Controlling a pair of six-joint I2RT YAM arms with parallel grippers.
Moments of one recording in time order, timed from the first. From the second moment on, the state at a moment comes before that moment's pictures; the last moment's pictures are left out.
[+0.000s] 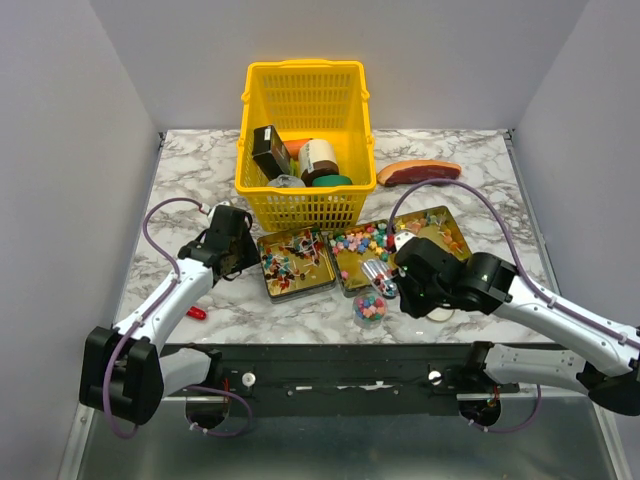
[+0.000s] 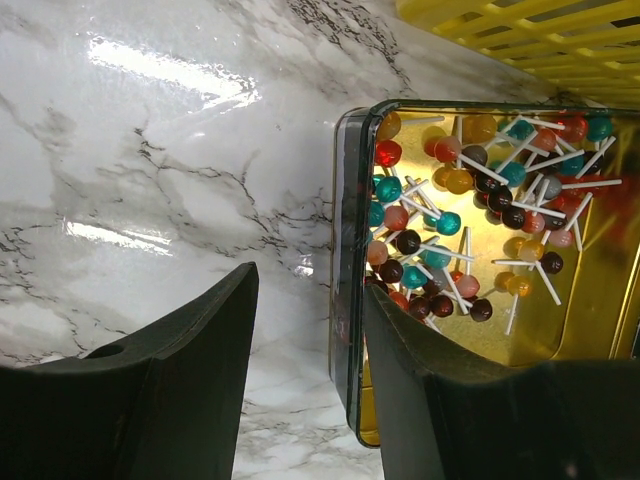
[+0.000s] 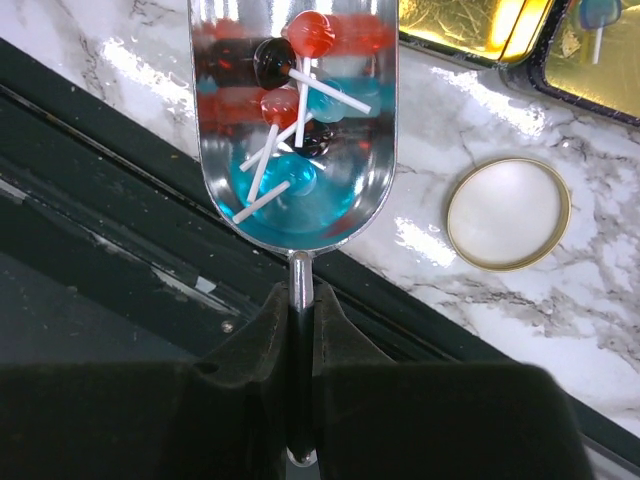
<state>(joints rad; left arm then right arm) -0.30 1.15 0.74 -0.52 -0.14 -0.64 1.01 1.03 1.06 -1.10 0.16 0.40</state>
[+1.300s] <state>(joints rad) -0.30 1.17 0.74 -0.52 -0.14 -0.64 1.06 1.18 1.09 -1.33 -0.06 0.50</state>
